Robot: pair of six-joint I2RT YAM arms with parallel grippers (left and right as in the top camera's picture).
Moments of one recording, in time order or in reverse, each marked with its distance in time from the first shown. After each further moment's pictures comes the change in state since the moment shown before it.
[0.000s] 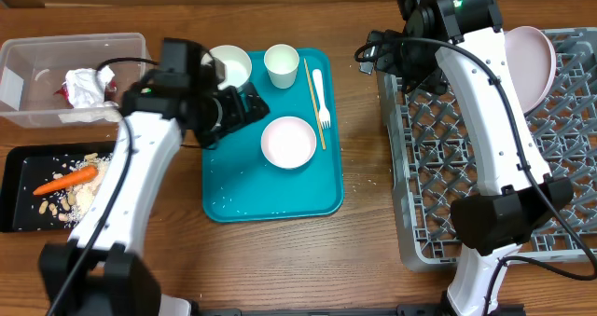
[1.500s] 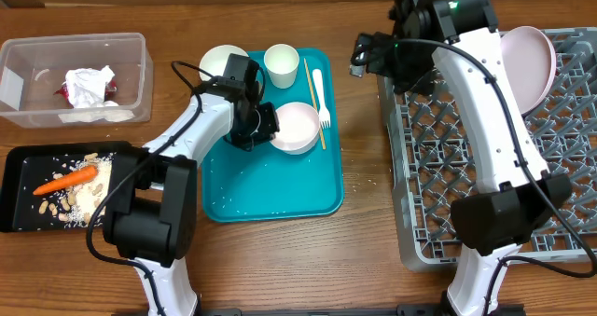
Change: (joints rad) left arm -0.103 0.361 -0.003 0.209 -0.104 -0.008; right arm 0.000 0.000 -0.061 0.074 -0.180 -0.089
